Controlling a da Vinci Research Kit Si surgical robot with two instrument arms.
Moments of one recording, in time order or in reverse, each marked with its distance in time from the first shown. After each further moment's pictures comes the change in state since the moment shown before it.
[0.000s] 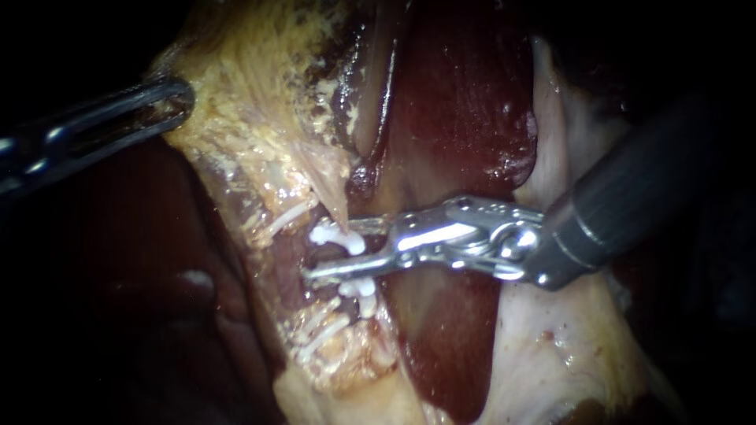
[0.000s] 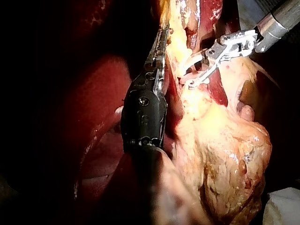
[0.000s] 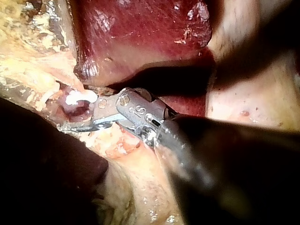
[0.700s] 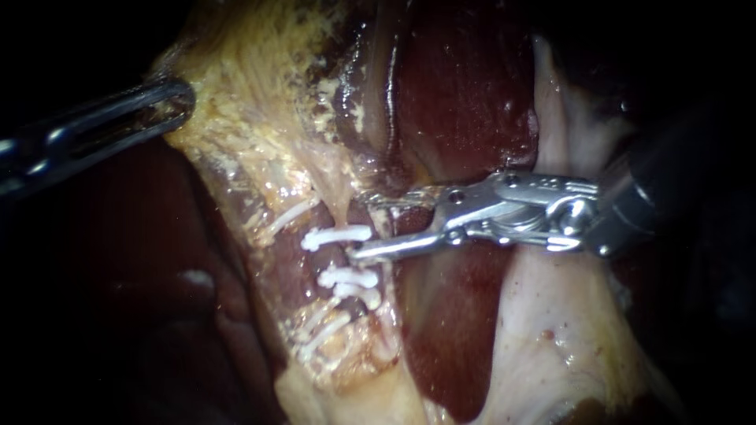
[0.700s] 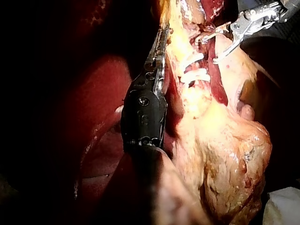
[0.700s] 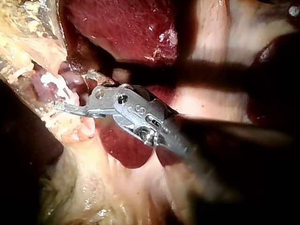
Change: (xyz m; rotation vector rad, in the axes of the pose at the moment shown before) right arm 0.004 0.000 -0.012 -0.033 0.015 -0.234; left arm 0.000 0.000 0.000 0.000 0.000 0.000
